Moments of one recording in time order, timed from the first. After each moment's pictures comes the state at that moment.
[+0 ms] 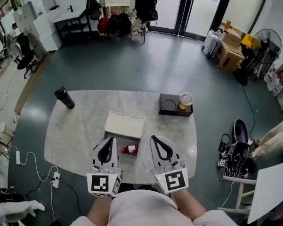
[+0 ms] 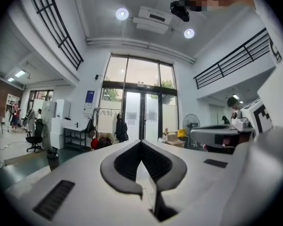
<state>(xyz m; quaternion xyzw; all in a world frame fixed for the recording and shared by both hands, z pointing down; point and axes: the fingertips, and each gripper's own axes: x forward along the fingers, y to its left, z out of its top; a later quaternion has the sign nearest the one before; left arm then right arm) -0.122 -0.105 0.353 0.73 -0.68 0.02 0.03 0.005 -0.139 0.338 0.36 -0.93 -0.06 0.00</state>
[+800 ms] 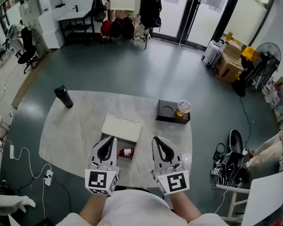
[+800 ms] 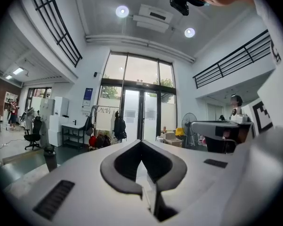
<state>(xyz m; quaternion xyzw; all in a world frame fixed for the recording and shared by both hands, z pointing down) -0.117 -0.114 0.355 0.74 -0.67 0.02 0.04 0.018 -0.146 0.329 0.37 -0.93 -0.04 -0.02</state>
